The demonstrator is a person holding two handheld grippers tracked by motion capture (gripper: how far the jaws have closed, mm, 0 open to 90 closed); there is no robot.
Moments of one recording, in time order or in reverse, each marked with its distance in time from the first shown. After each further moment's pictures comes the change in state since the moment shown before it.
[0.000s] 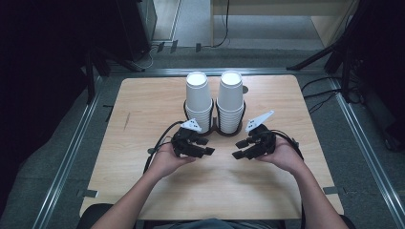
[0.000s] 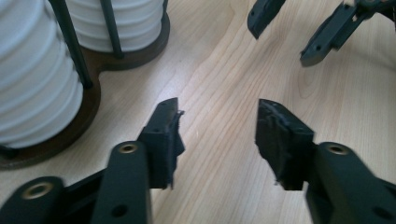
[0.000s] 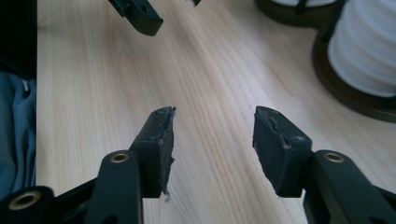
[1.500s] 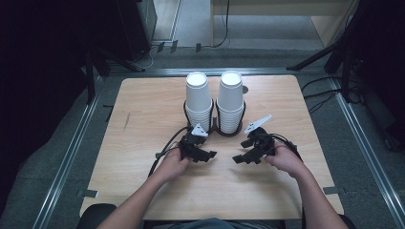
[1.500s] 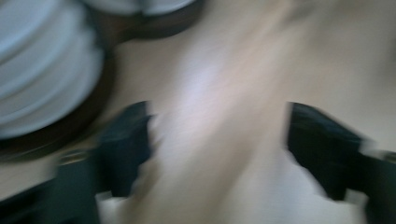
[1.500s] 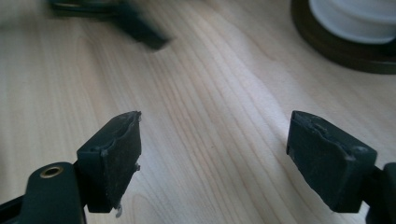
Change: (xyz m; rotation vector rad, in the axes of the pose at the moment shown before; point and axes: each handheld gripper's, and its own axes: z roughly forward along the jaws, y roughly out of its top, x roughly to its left) left arm 0.007 -0.016 0.039 0.022 0.056 -0.009; right arm -0.009 -0.017 0.021 0.041 -0.079 0.091
